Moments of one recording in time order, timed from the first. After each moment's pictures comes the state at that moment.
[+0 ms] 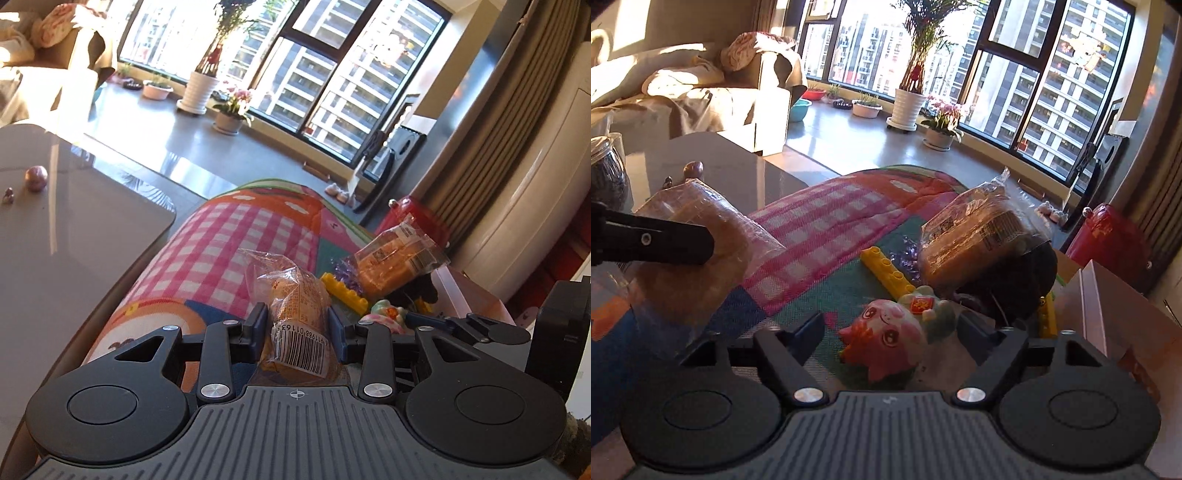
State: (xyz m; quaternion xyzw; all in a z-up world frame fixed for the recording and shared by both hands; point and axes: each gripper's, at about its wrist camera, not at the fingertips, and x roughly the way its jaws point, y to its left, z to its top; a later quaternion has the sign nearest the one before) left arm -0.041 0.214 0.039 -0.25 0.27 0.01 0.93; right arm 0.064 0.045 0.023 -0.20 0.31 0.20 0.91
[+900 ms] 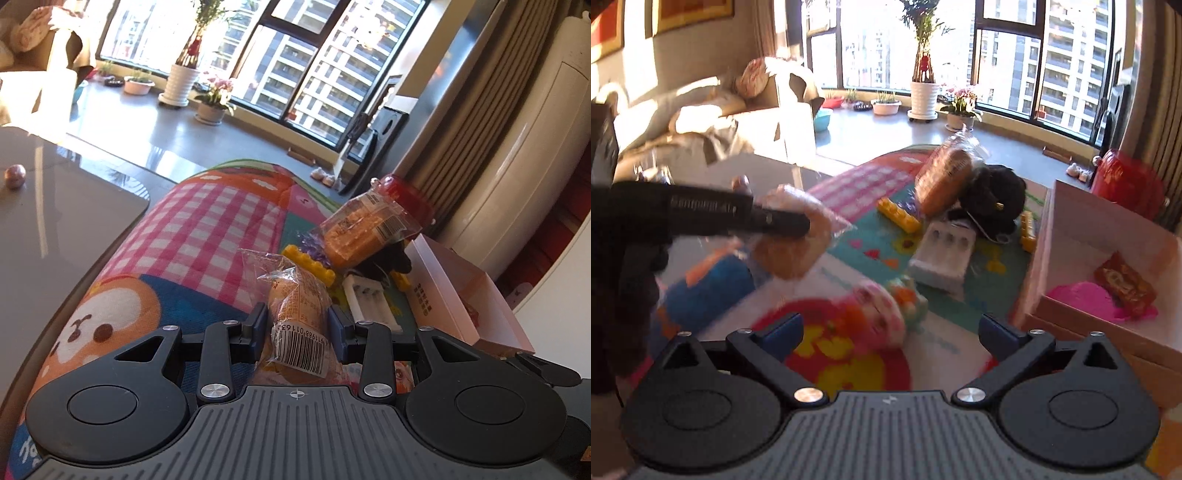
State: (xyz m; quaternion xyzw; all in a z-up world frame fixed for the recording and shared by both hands) left arm -0.043 0.175 0.037 -0.23 0.29 -0.01 0.93; right arm -0.013 -0.039 0.051 -0.09 0.34 0.26 0.90
